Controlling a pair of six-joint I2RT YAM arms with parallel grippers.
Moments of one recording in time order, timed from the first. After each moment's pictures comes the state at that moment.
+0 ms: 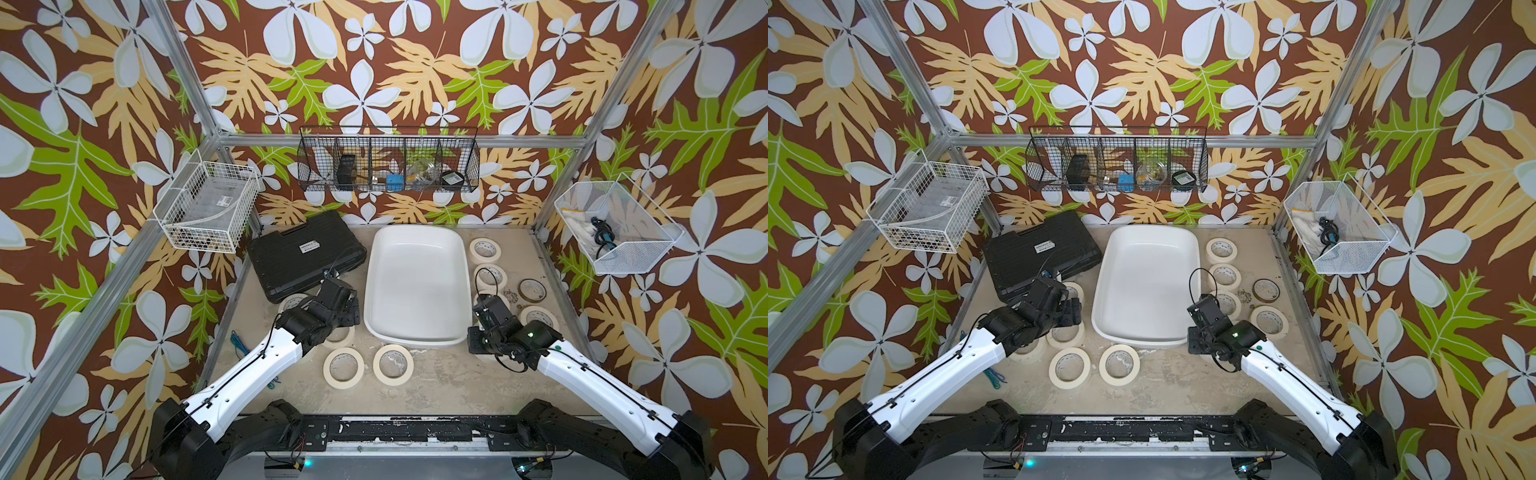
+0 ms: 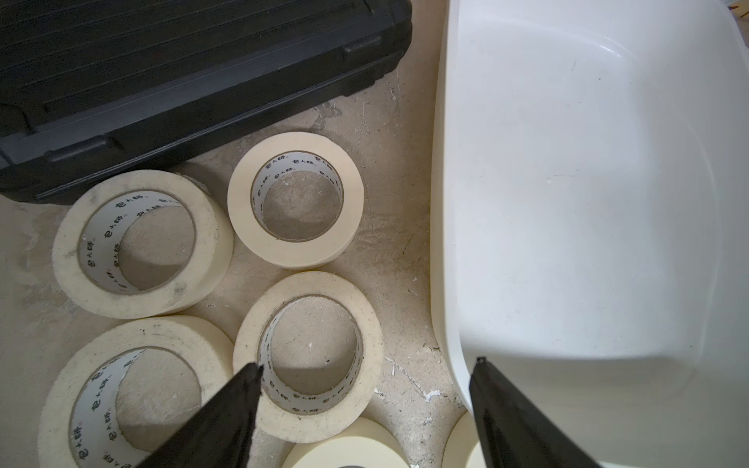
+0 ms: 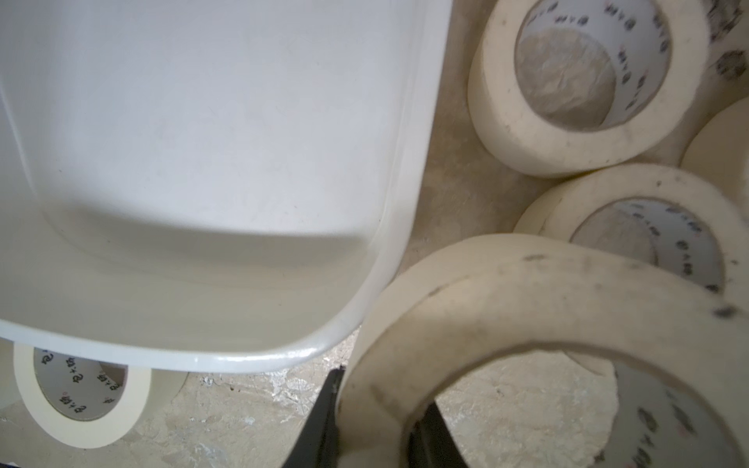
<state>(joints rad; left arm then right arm) -0.57 1.11 0.90 -0.67 -0.29 -0.56 0.58 1.01 0.73 -0.83 0.12 0.56</state>
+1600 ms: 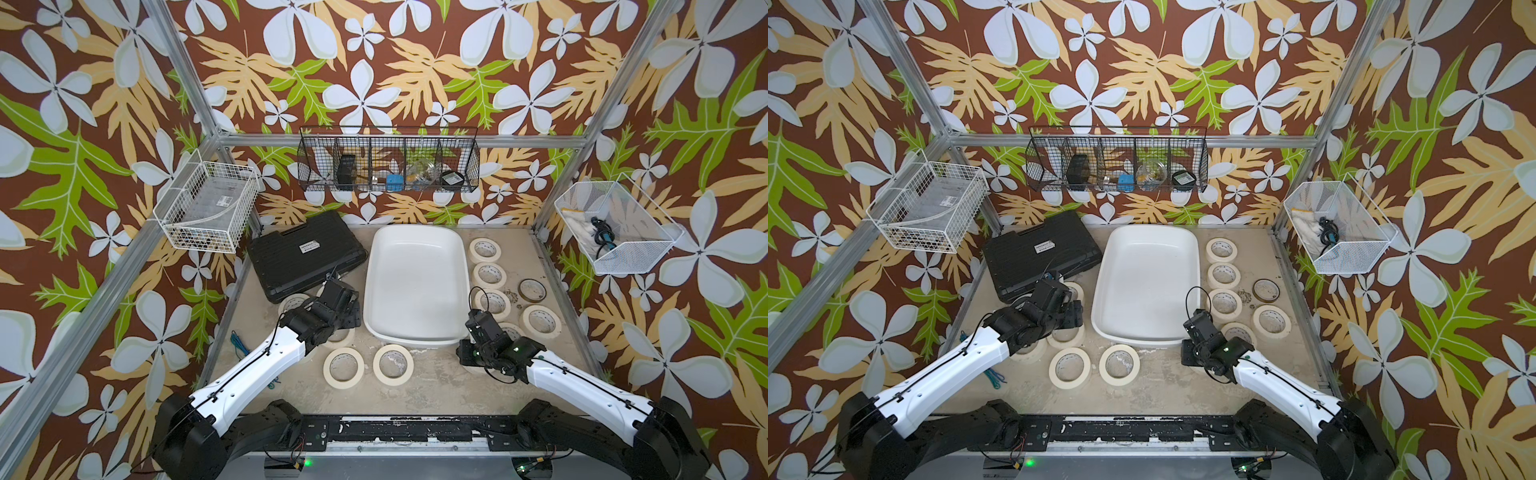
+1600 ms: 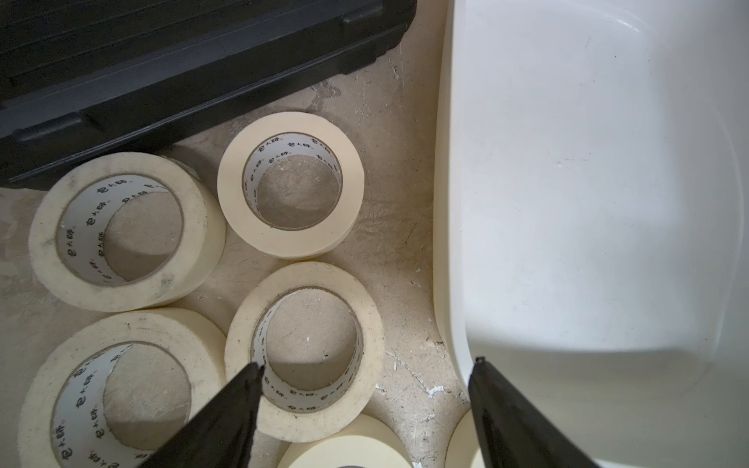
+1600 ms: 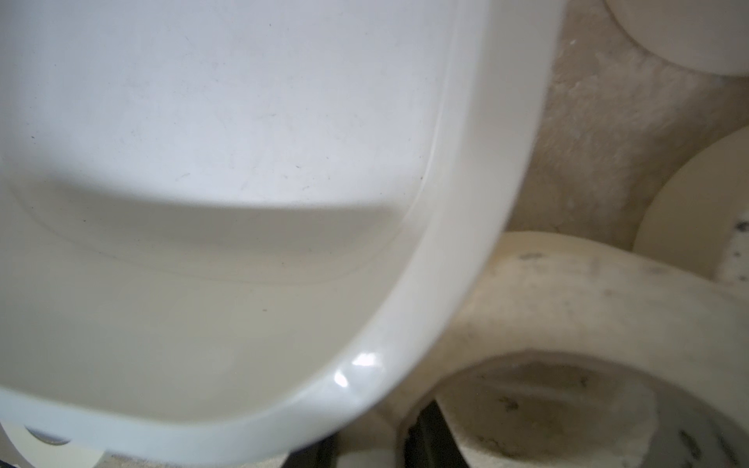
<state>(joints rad) -0.57 1.14 0.87 -0.66 -0.28 -0.57 0.62 1.06 0.53 -0.55 0.03 0.64</state>
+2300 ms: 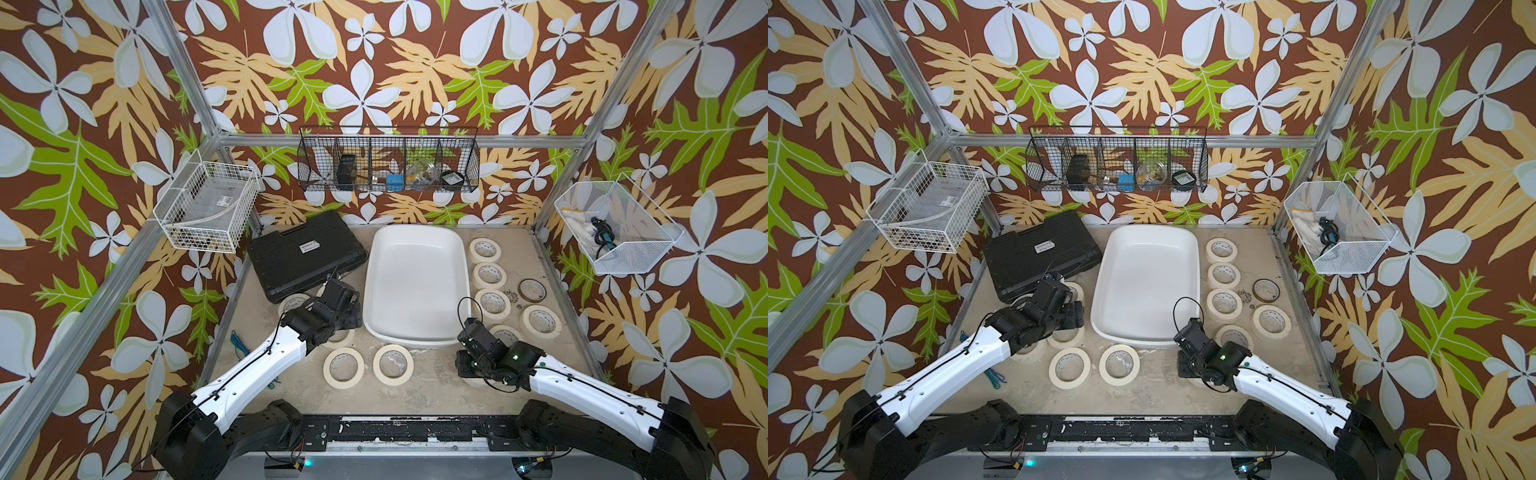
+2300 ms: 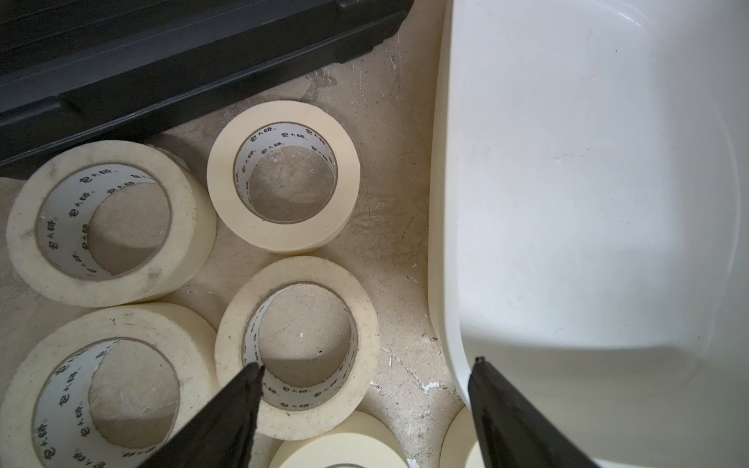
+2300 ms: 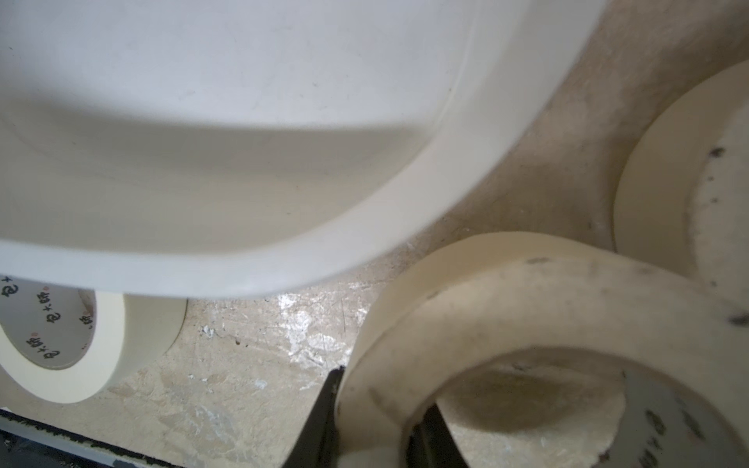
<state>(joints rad) -0.57 1.15 0.87 -0.65 -0.26 -0.59 0.79 1.02 0.55 -0.70 0.09 0.75</state>
